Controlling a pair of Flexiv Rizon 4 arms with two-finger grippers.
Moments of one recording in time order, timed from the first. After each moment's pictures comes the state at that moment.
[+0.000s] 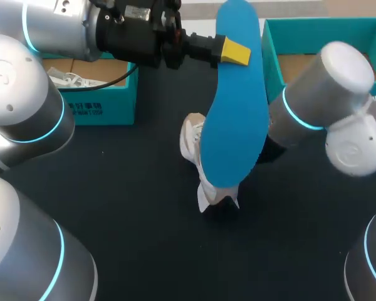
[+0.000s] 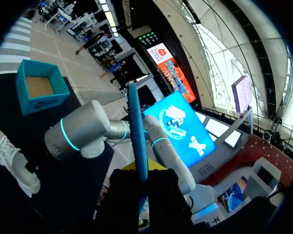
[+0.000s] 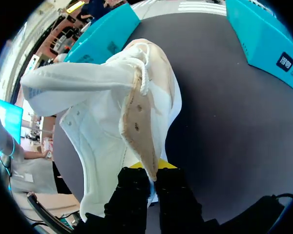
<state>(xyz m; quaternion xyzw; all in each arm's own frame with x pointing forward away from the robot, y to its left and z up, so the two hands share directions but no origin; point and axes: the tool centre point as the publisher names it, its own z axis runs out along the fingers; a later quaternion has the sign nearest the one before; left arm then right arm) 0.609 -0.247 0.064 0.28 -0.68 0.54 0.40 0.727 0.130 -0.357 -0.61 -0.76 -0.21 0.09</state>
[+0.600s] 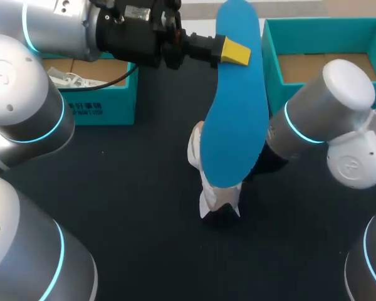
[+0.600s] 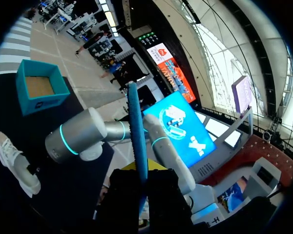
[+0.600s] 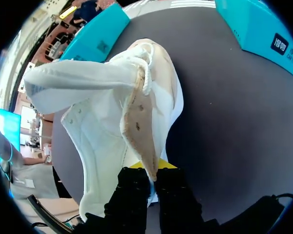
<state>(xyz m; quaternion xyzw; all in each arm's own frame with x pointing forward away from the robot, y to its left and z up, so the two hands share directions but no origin) 0.609 -0.247 0.064 0.28 -0.68 0.54 0.40 0.720 0.123 -0.379 -0.63 -0.74 -0.20 0.09</state>
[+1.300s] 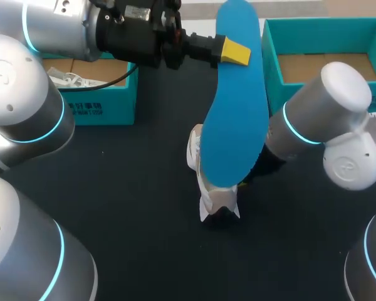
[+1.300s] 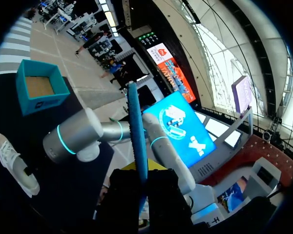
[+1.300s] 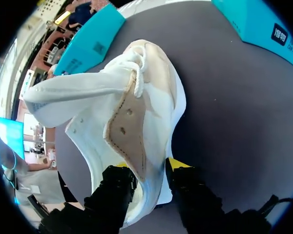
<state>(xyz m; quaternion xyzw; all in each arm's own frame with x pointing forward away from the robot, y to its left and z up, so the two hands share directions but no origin) 0.609 -0.247 0.064 0.28 -0.68 0.54 0.40 0.722 0.133 -0.385 -0.65 -0.72 -0.21 0.11</state>
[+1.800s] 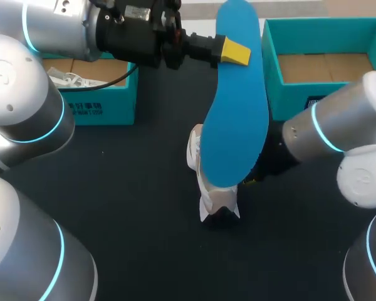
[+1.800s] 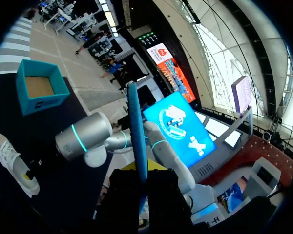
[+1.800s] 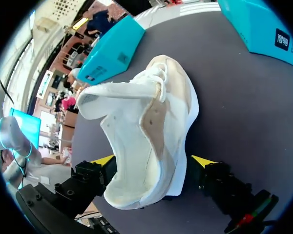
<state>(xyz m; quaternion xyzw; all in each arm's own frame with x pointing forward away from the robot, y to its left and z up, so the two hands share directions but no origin) 0.609 -0.247 0.064 0.28 -0.68 0.54 0.40 0.714 0.130 -0.351 -0.61 -0.72 -0.30 0.15</state>
